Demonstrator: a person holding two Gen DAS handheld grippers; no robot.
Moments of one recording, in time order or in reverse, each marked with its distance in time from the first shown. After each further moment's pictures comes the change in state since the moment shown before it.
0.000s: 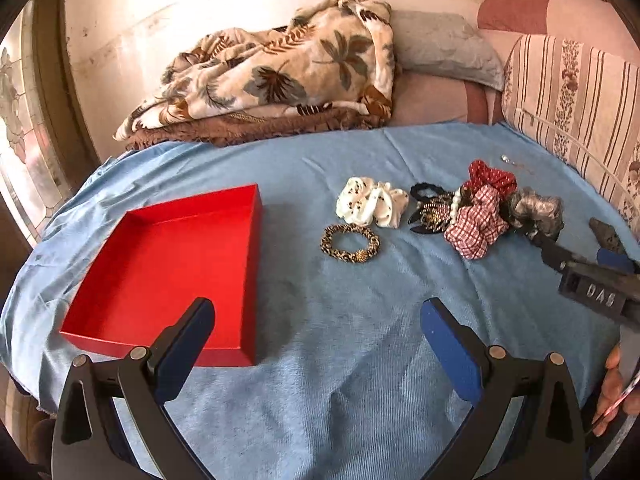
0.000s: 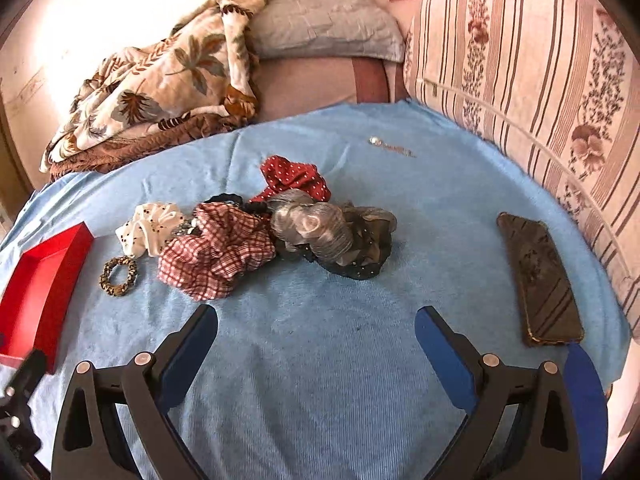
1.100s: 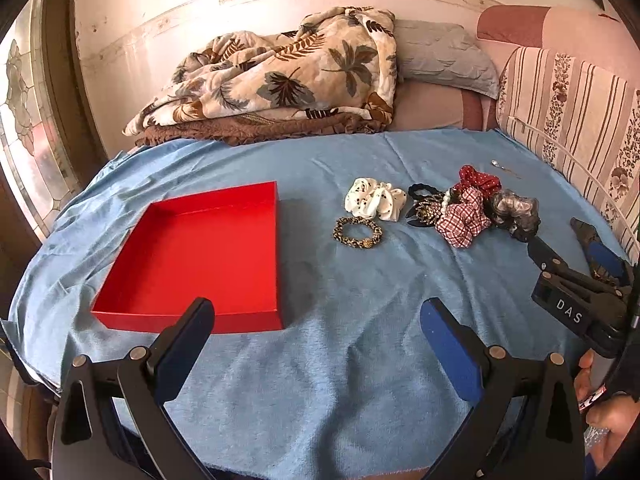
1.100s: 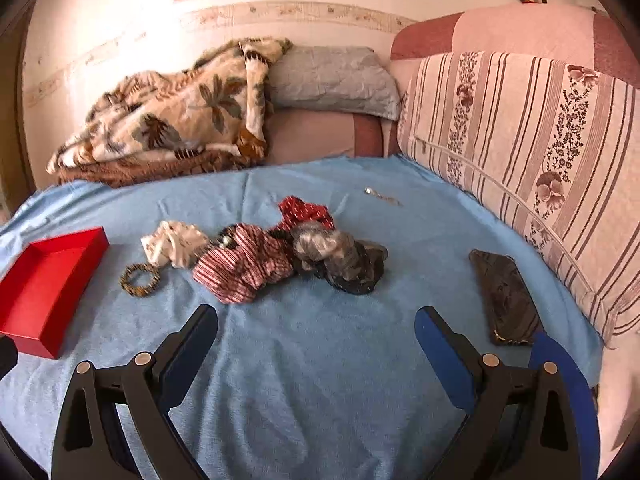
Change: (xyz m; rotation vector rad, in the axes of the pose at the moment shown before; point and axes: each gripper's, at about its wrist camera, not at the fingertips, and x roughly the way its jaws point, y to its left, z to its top) left arm -0.051 0.021 -0.010 -0.016 0.010 -0.015; right arm -0.053 0.025 -0.024 -0.052 -0.190 -0.044
